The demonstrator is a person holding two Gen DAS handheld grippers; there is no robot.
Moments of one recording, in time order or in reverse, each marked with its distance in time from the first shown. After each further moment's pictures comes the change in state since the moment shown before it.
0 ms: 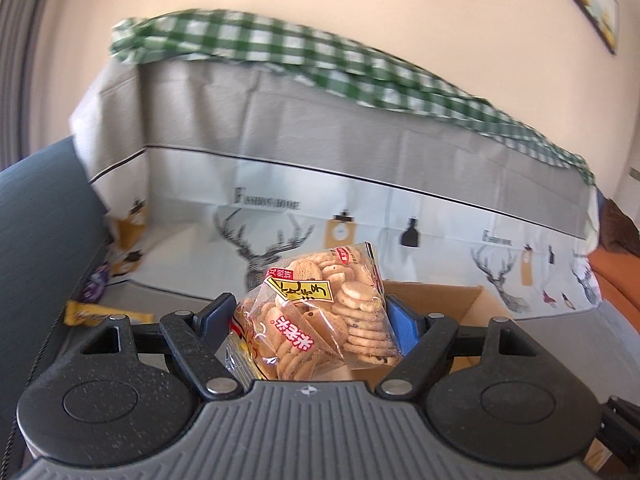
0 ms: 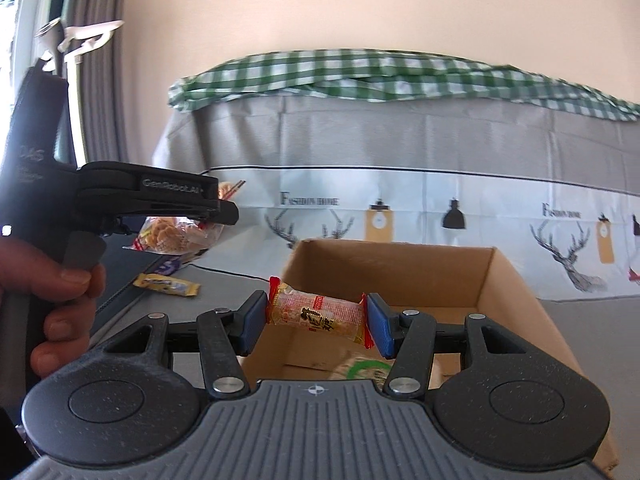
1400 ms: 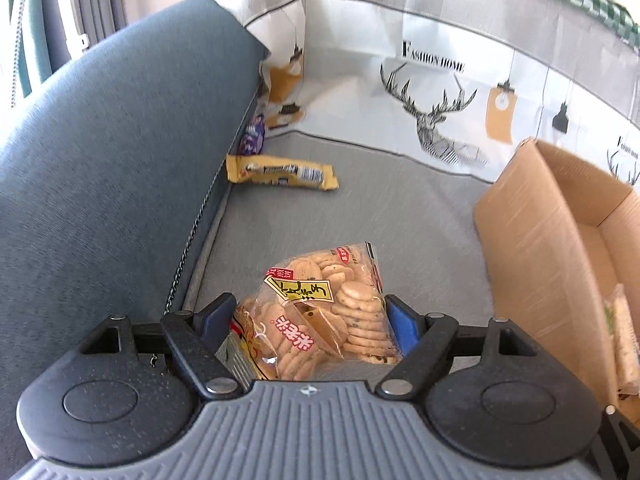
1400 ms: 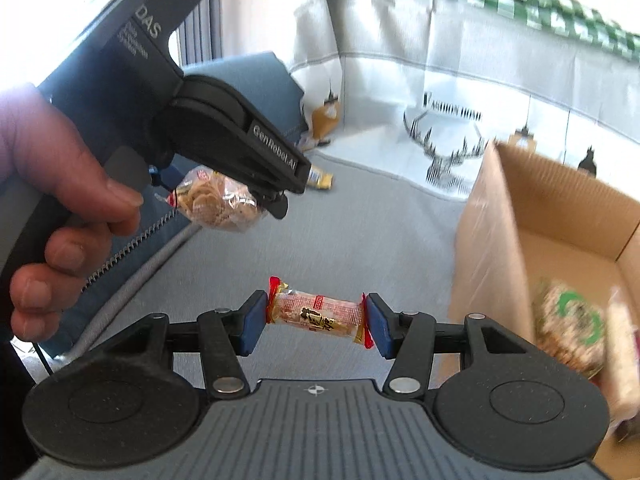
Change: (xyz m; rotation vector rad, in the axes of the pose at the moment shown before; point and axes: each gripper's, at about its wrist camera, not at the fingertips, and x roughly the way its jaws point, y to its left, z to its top) left arm 0.009 0.132 -0.041 -0.065 0.420 0.330; right arm 0.053 0.138 -0.051 -0.181 0.257 0.209
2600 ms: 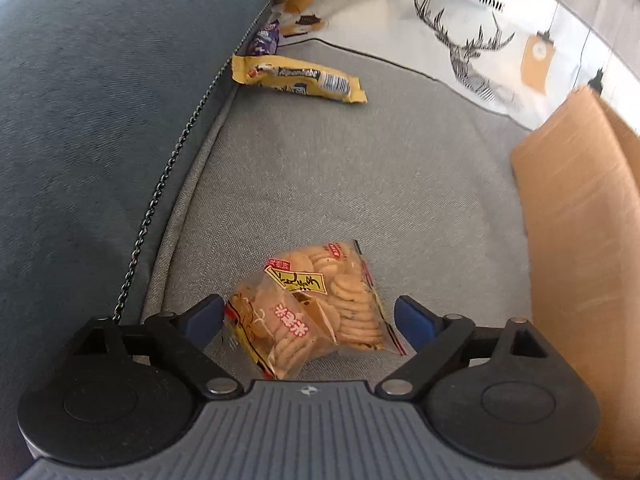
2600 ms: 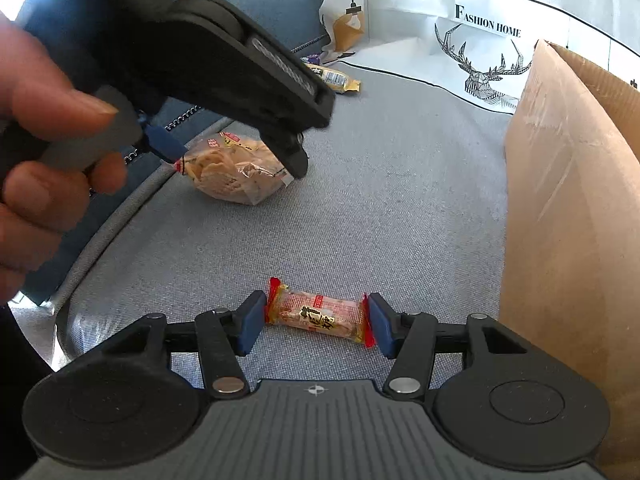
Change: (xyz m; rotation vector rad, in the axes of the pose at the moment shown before) left arm 0.062 0.016 -0.017 -0.051 0.222 0.000; right arm 0.071 0.002 -0.032 0.015 0.221 0.080
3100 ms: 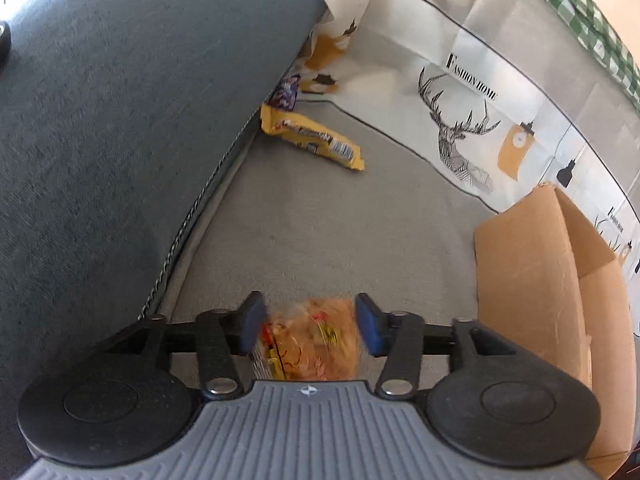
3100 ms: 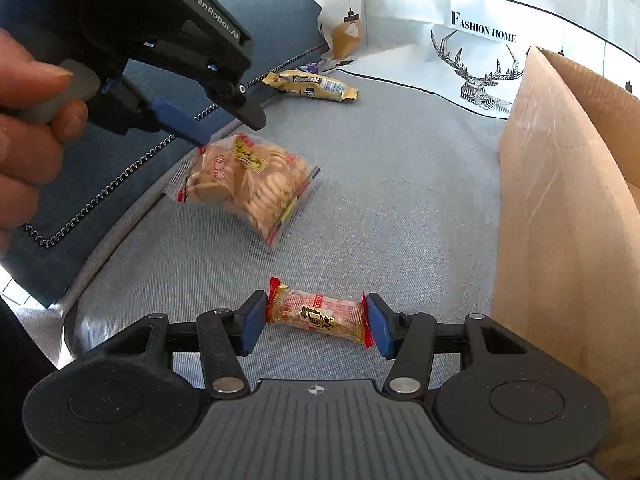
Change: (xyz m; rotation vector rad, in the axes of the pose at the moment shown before) left arm -0.042 0.025 0.000 -0.184 -0.124 -0.147; right arm -0.012 0.000 0.001 0.001 -0.018 0.000
